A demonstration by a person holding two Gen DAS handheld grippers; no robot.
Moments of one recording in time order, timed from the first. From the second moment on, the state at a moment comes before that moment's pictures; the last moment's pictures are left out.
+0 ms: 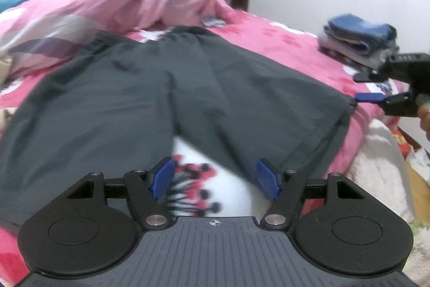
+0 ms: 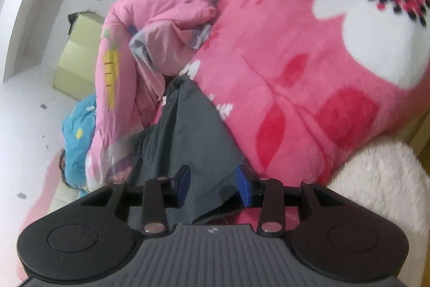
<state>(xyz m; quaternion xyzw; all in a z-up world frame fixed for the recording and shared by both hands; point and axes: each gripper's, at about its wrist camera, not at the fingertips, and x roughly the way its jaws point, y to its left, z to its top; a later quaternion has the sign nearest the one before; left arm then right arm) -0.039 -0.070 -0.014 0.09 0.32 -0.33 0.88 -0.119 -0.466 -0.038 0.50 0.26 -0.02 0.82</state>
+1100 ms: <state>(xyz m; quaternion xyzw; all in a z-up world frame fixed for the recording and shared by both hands) -0.042 -0.090 -0.031 -0.01 0.41 -0.42 0.81 -0.106 -0.508 -0.017 0.34 0.33 -0.07 0.88</state>
